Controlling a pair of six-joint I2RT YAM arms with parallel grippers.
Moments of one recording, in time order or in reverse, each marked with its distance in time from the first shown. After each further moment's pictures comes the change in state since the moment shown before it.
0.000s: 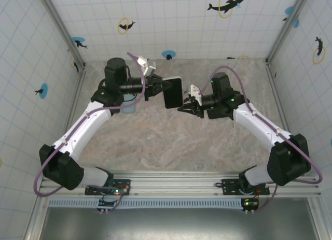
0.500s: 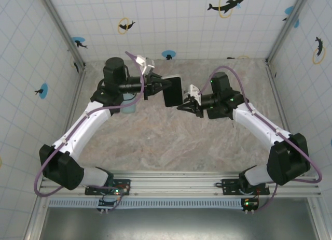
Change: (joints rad) left arm 0.008 0.000 -0.006 0.050 0.023 -0.045; right arm 0.001 0.005 0.011 0.006 0.014 -0.020
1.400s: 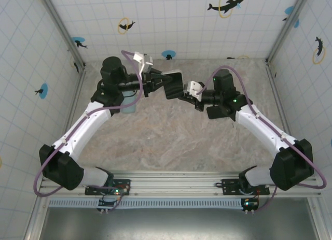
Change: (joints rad) left arm -0.016 -0.001 -0.003 0.150 -0.011 -0.053; right arm 0.013 -0.057 0.006 0.106 0.231 -0.084
